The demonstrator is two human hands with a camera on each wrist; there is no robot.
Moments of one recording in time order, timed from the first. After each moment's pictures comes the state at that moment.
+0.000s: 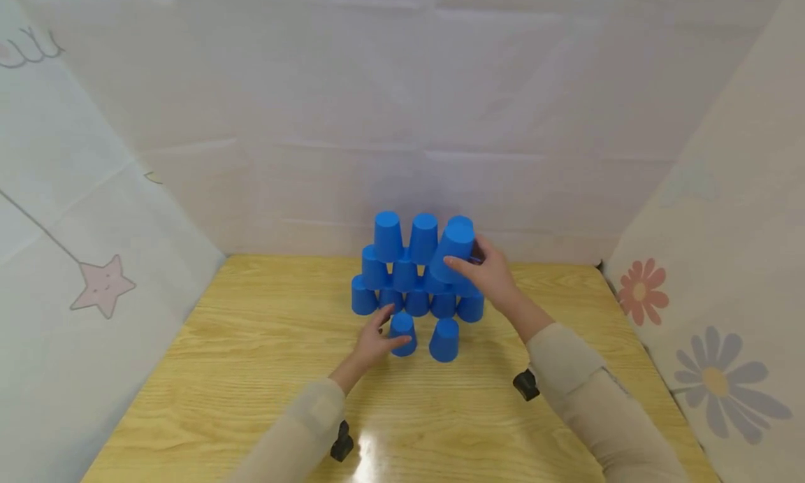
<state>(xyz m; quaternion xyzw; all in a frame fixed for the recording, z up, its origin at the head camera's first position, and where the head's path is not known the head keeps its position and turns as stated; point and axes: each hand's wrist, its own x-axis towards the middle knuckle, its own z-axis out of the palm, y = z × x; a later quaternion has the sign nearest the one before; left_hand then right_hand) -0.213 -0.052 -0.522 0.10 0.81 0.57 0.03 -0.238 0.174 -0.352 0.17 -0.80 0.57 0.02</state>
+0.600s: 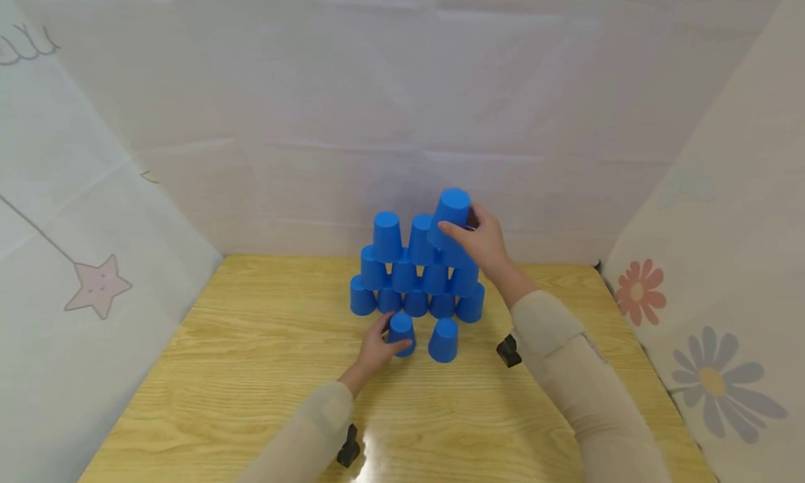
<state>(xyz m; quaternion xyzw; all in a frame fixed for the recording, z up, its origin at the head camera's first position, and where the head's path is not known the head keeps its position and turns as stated) -0.219 -0.041 -0.552 0.12 0.80 0.58 -0.05 -0.272 0.160 -0.326 0.13 -0.82 0.56 0.07</state>
